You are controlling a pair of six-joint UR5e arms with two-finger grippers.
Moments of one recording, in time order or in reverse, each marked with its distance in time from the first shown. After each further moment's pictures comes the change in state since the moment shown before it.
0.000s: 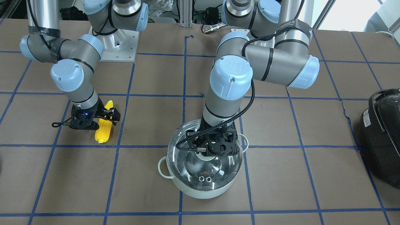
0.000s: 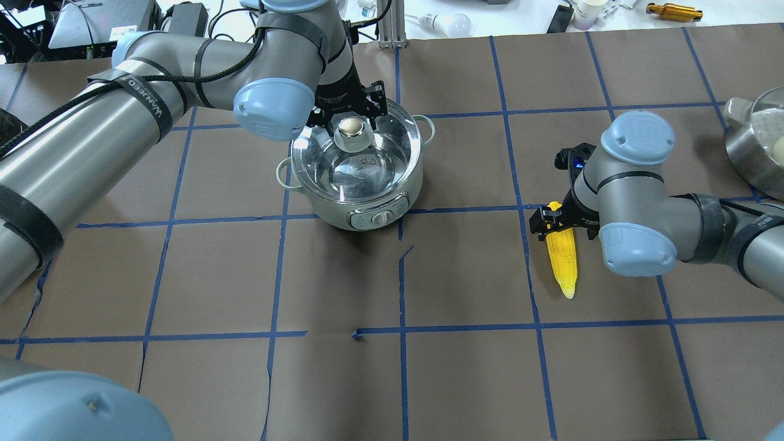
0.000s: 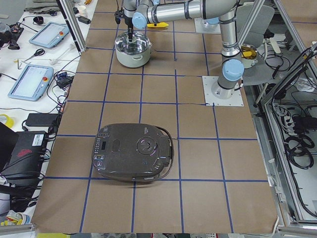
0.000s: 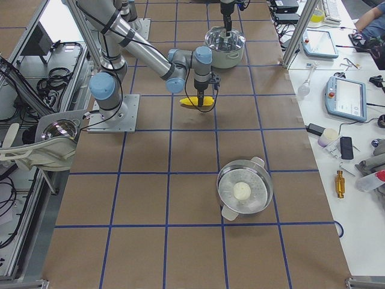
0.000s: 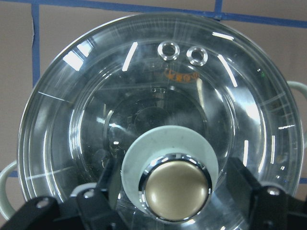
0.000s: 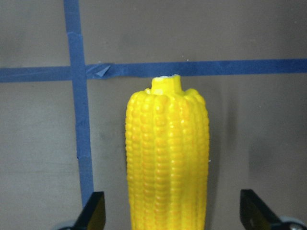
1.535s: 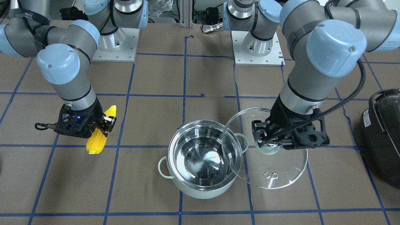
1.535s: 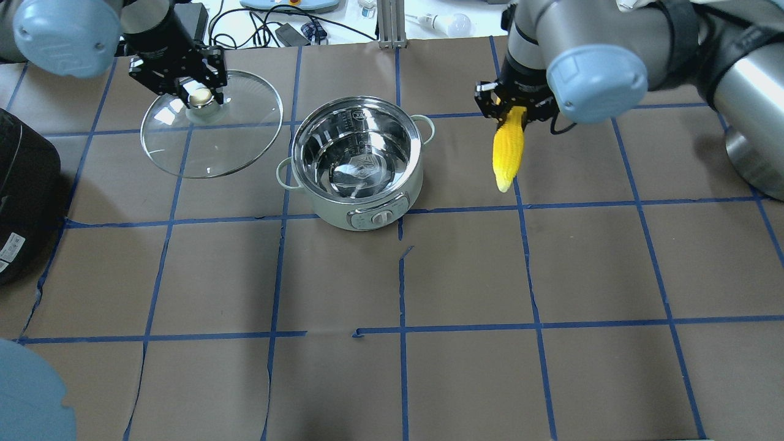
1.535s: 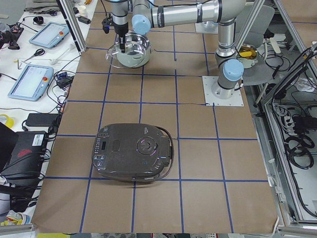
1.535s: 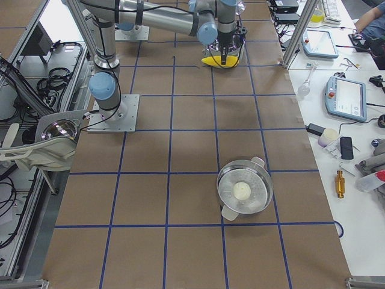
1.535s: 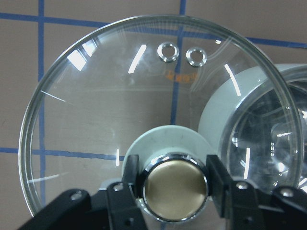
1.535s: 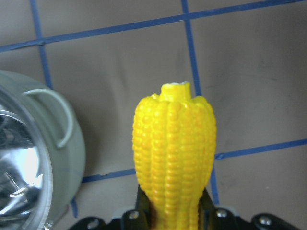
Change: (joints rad) left arm 0.396 0.104 0.035 -0.229 0.027 0.364; right arm 0.294 0.073 -0.709 0.537 -0.022 0.424
